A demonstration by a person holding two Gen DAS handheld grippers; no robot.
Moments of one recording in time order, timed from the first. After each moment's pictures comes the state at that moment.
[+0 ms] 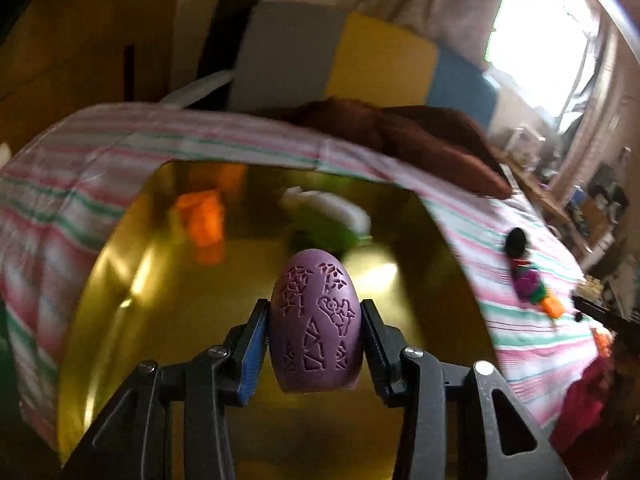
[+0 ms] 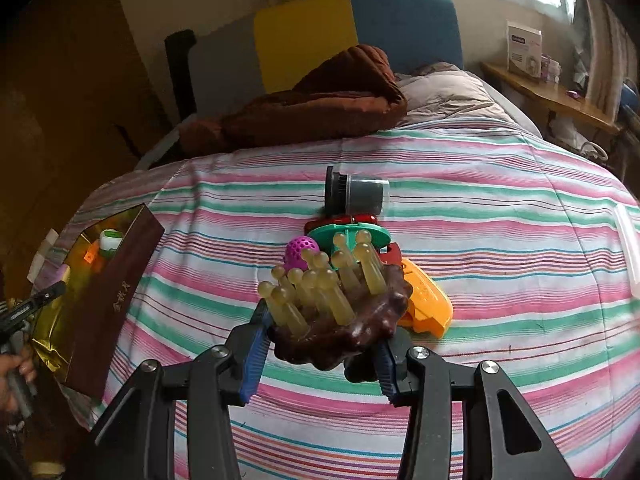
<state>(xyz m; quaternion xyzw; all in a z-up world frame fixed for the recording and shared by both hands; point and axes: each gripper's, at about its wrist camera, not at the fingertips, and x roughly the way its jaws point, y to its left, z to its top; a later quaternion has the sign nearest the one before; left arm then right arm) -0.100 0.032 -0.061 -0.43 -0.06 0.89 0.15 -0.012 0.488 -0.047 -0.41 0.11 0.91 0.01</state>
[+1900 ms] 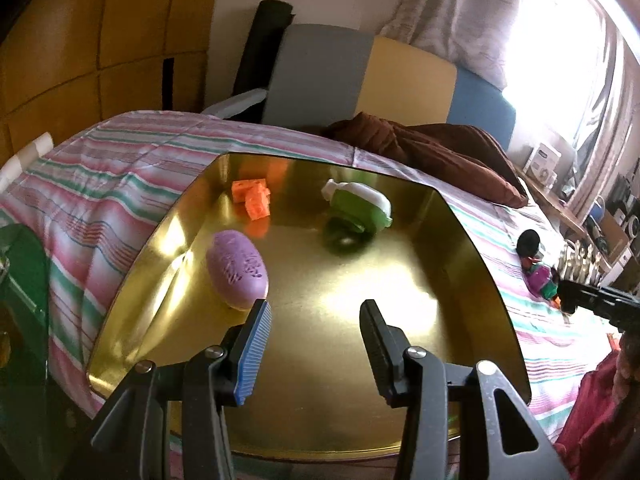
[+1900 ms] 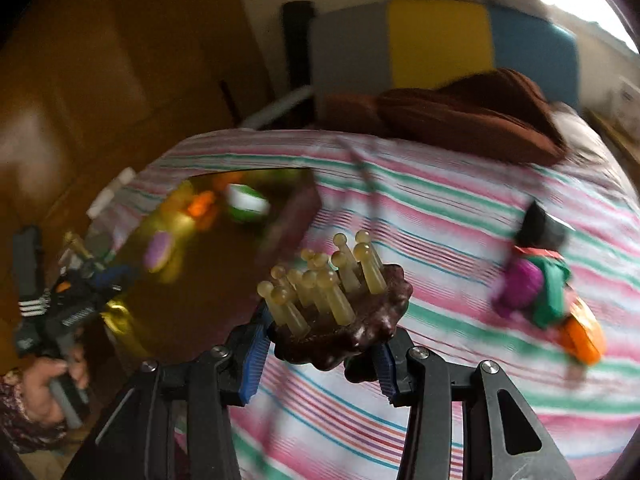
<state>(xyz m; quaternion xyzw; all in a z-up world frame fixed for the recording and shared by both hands) -0.035 0.010 -0.060 -0.38 -0.07 0.92 0.11 -0.034 0.317 -0.021 -0.40 0.05 0.90 -0.15</state>
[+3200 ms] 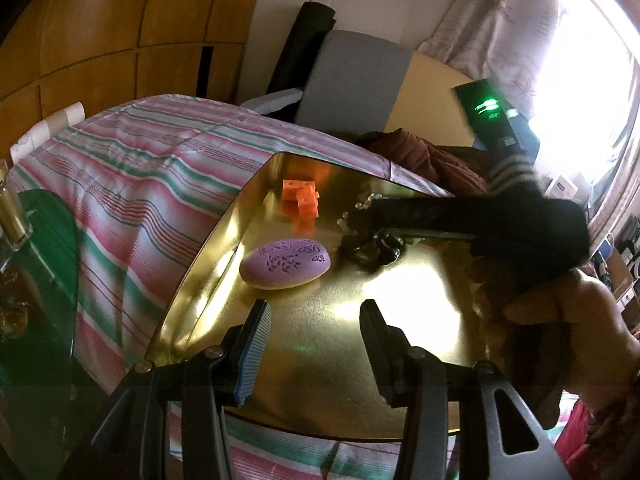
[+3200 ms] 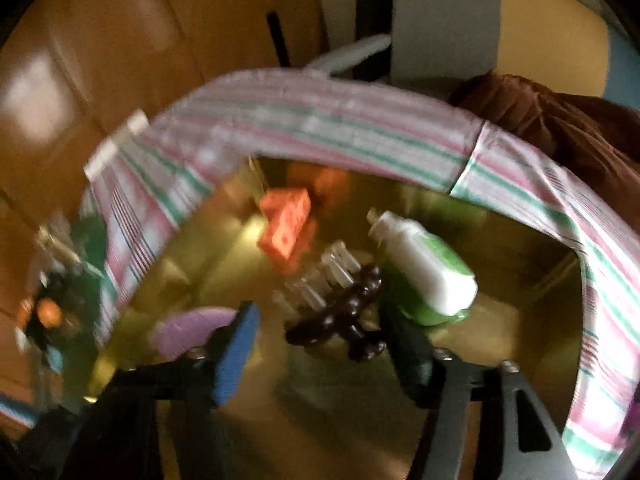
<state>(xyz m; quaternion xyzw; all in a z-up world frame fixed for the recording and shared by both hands) -0.027 -0.029 -0.058 -0.38 -0.12 0.92 0.07 -0.175 0.117 -0.061 -0.47 0.00 0.86 -0.20</state>
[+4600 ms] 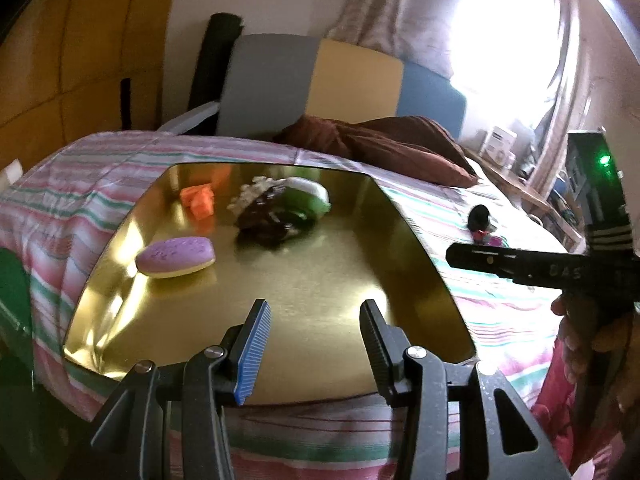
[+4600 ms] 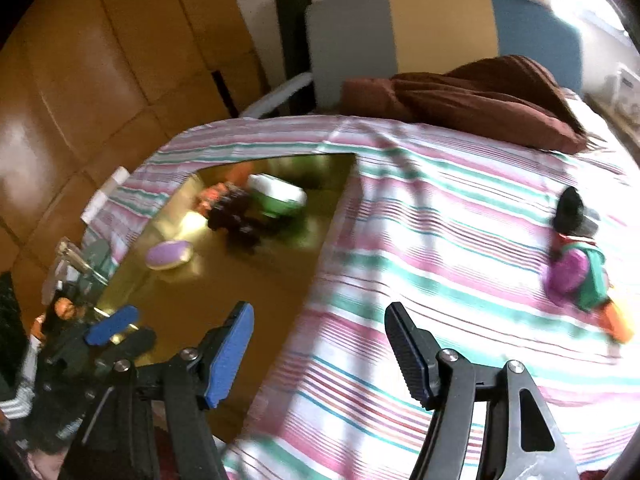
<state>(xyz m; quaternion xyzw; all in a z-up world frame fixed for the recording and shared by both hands) 0.006 0.042 -0.050 -0.35 -0.03 0.91 0.19 -0.040 0.273 -0.040 -0.43 0.07 0.89 -0.12</state>
